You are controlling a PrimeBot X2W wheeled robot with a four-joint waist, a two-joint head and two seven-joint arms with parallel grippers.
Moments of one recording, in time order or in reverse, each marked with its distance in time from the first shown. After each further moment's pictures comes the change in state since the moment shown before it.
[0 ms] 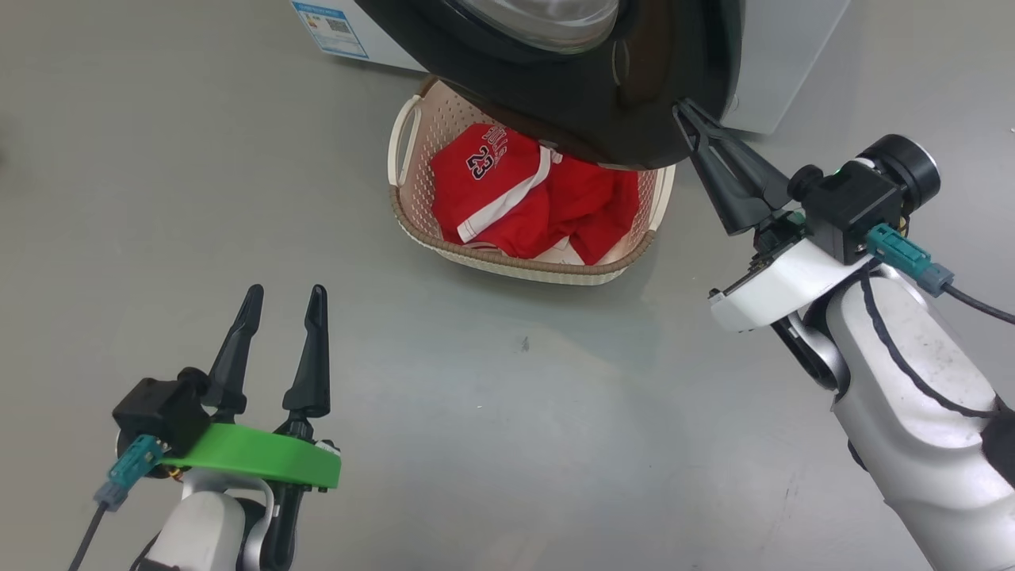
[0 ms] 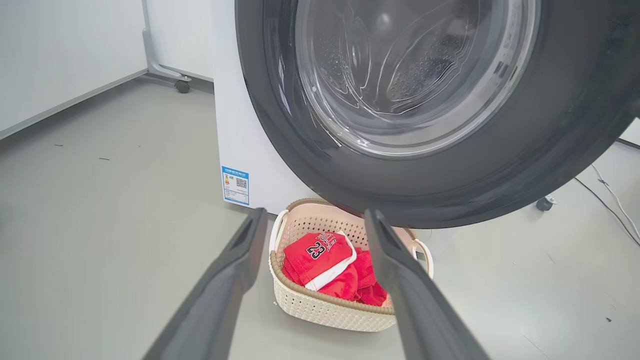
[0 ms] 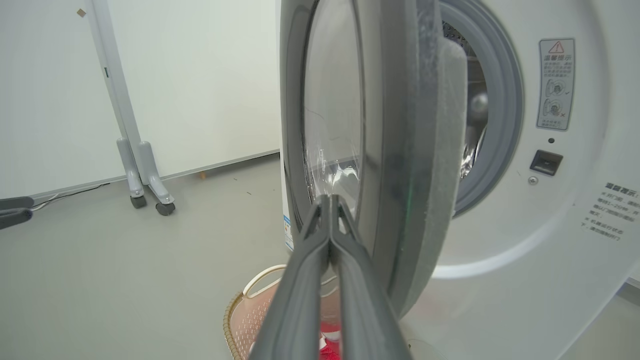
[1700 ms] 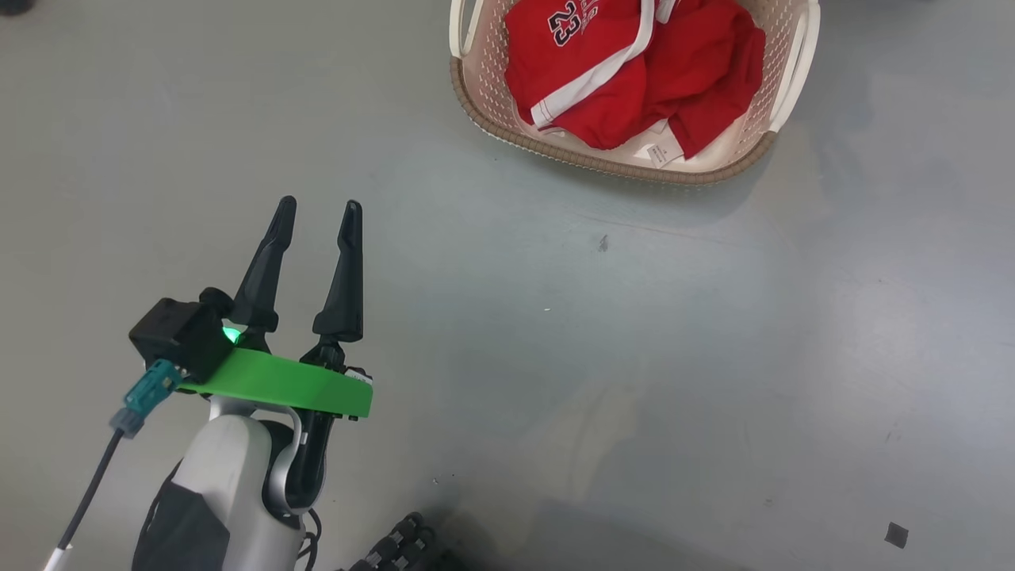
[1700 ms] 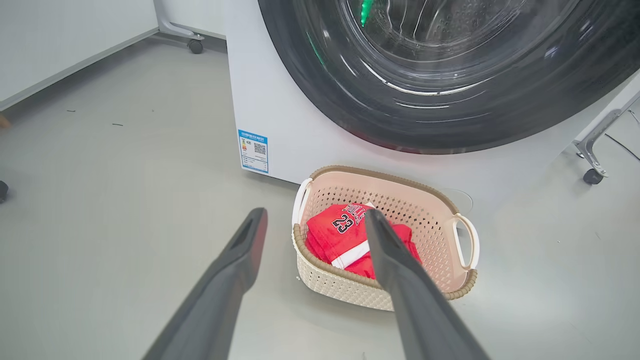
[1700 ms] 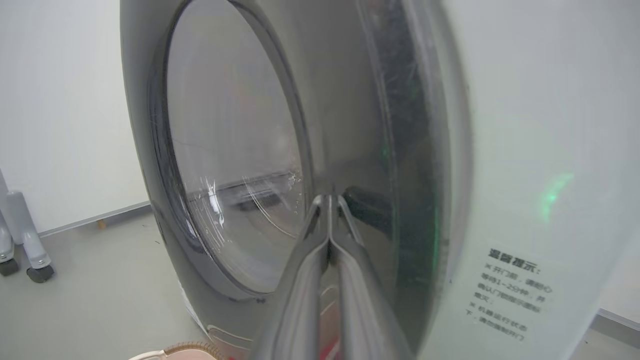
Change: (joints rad) left arm -0.162 -0.057 -0.026 0.025 -0.002 -0.021 0.000; right arm -0.484 -0.171 -0.190 0.123 0.047 0.009 0.066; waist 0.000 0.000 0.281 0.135
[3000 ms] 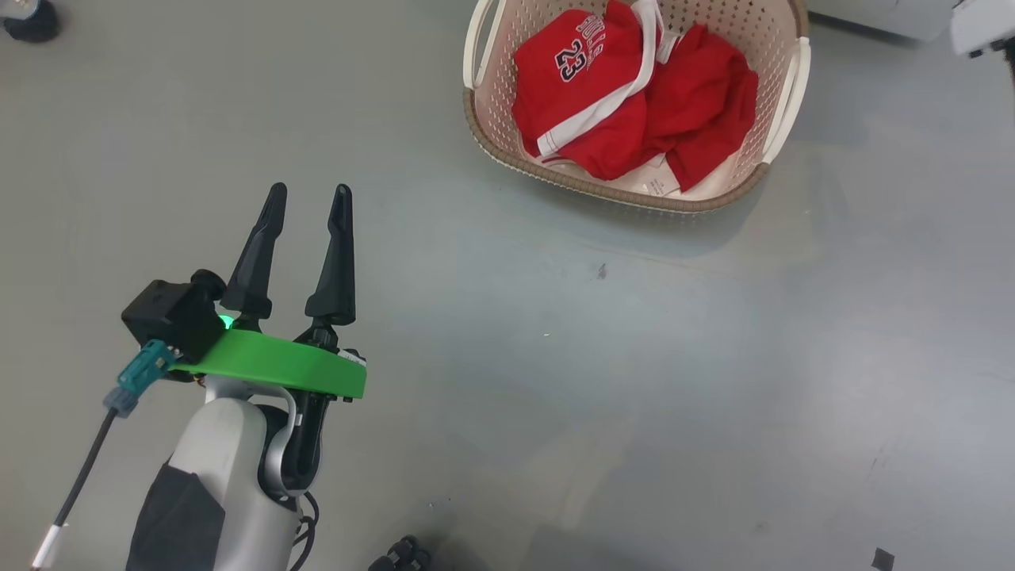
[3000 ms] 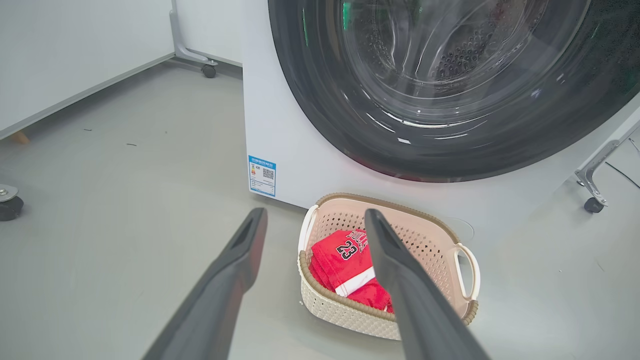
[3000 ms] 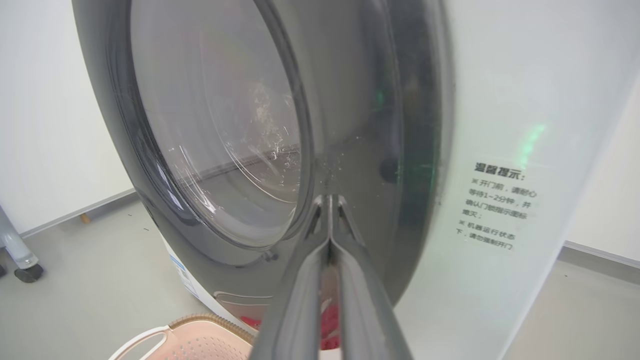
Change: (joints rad) left arm -0.048 -0.004 0.007 0.052 -0.030 -0.001 0.000; right arm 0.033 0.016 0.003 0.207 0.006 -0.019 -0.067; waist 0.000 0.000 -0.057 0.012
